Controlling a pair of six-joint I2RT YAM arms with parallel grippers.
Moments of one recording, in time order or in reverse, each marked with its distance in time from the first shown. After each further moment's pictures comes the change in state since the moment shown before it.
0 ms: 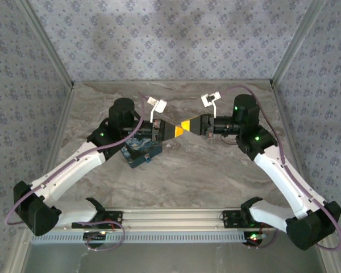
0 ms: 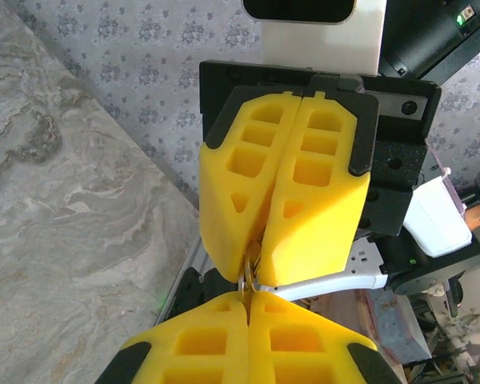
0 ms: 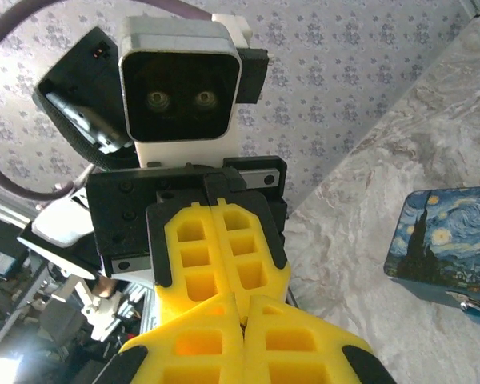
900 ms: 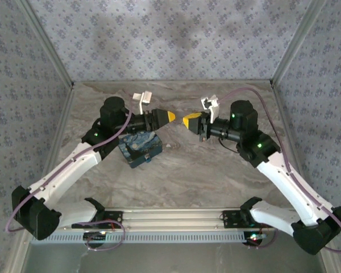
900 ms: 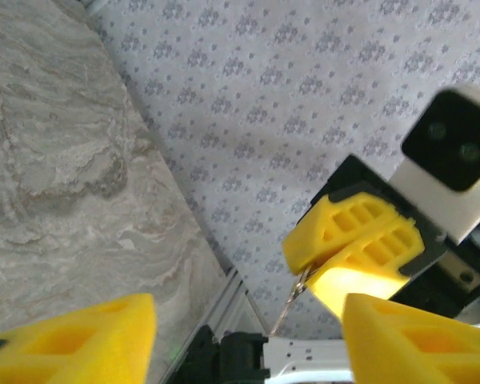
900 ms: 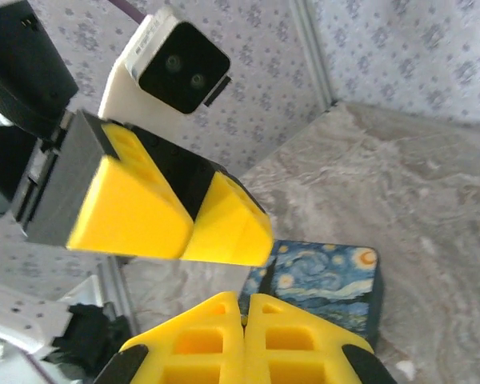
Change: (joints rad) left arm 0.107 -0.033 -0.056 0.066 -0.153 -0.216; right arm 0.130 -0.071 0.005 -0.107 0.507 -0.415
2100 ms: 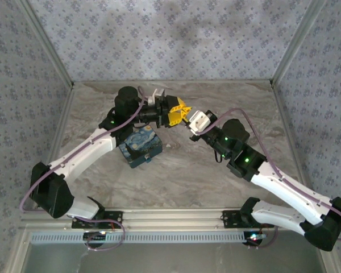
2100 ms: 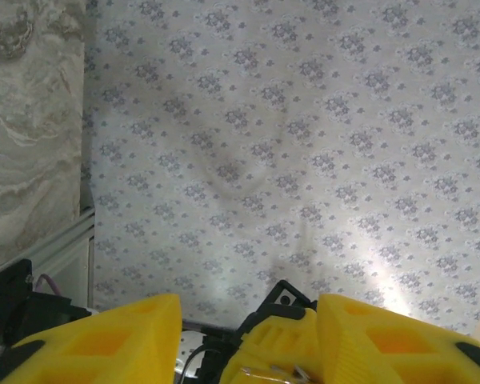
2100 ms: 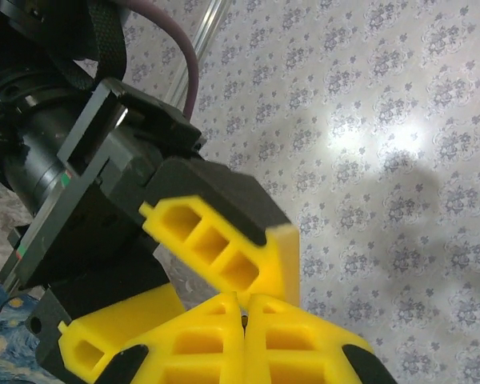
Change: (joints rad) left arm -0.014 0.231 0.122 0.180 0.131 -0.711; right arm 0.246 -0.039 -0.187 0.431 0.568 -0.752
